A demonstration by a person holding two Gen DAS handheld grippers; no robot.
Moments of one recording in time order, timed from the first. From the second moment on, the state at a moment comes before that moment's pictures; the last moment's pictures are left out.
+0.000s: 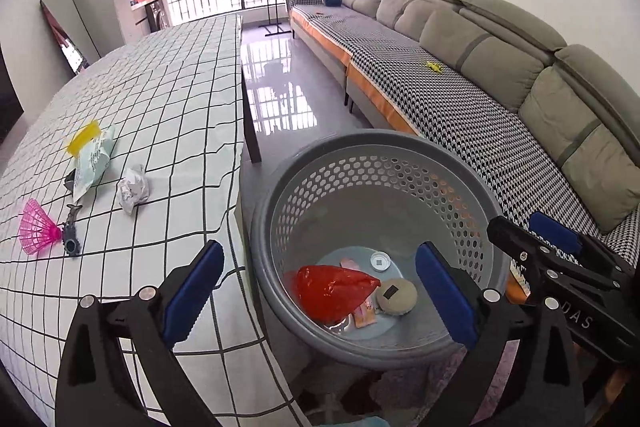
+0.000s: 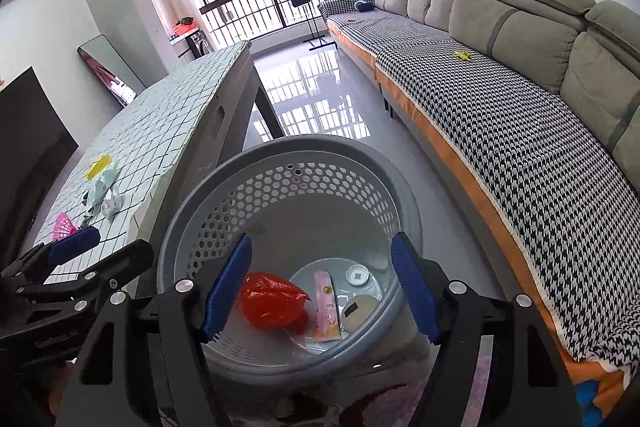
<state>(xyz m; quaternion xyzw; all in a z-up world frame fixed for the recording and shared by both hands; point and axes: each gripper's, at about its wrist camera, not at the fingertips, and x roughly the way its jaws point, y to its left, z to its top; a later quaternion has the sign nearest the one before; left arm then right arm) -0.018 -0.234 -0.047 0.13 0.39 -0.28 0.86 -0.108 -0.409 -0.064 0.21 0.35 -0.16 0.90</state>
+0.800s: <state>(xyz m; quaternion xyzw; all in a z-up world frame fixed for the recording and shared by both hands) -0.008 -0.115 -0.014 0.06 0.36 -0.20 0.91 -0.082 -0.319 -0.035 0.16 0.35 -0.08 0.92</state>
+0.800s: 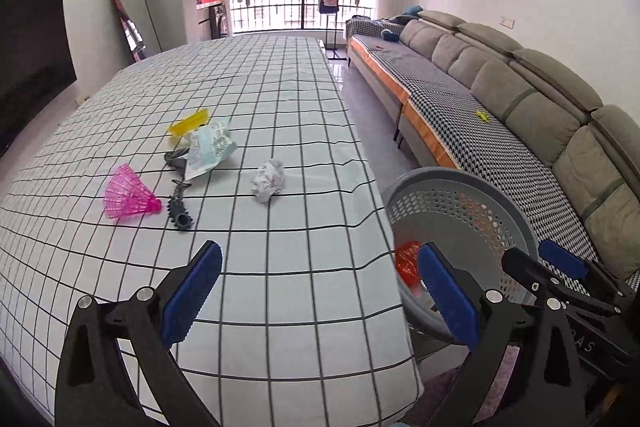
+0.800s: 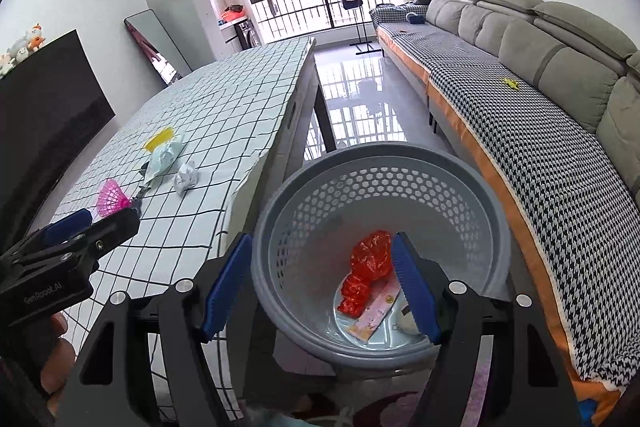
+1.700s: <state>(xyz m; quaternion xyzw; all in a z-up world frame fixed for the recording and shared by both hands) 0.078 0.039 -0.018 0.01 0.34 -0.07 0.94 0.031 -0.195 -0.023 0.08 0.38 0.01 0.92</state>
